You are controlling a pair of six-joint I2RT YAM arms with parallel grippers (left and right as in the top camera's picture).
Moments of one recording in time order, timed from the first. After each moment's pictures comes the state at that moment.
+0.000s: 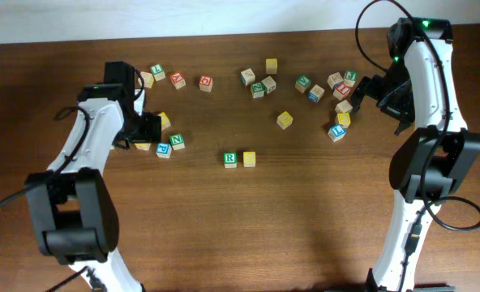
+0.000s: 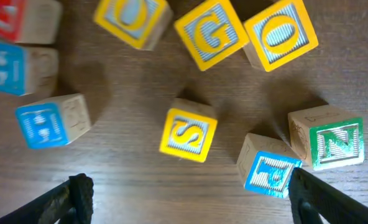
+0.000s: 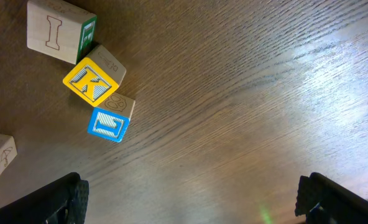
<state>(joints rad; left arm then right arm) 0.01 1.97 1.52 -0.93 -0.09 0.03 -0.15 2.34 2.29 -1.68 -0.05 0.50</state>
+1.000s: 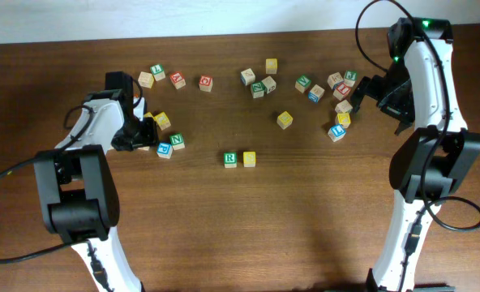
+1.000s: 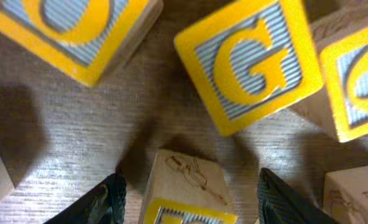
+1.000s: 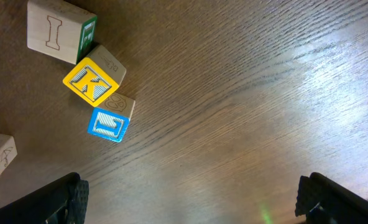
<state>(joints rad) 0.05 2.13 1.52 -0.84 0.02 -0.03 -0.15 2.34 2.29 -1.68 -0.05 0.50</state>
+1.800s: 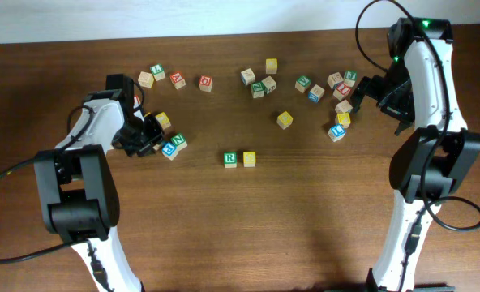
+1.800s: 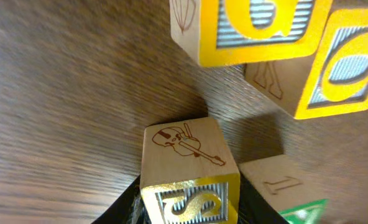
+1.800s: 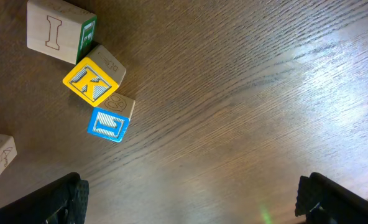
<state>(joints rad) 0.05 2.13 1.52 -0.90 0.26 -0.50 -0.15 2.34 2.29 -1.68 -0.05 0.50</state>
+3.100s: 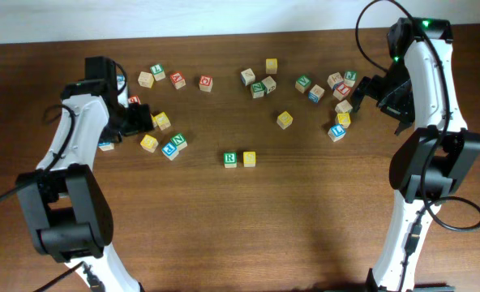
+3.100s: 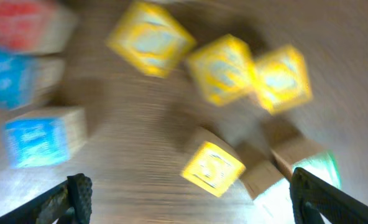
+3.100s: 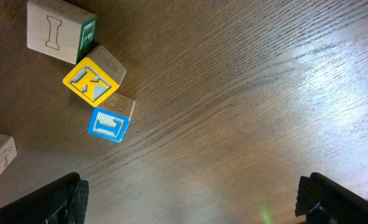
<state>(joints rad) 0.08 2.00 1.57 -0.92 0.05 -0.05 -0.15 2.34 2.29 -1.68 -0.05 0.50</state>
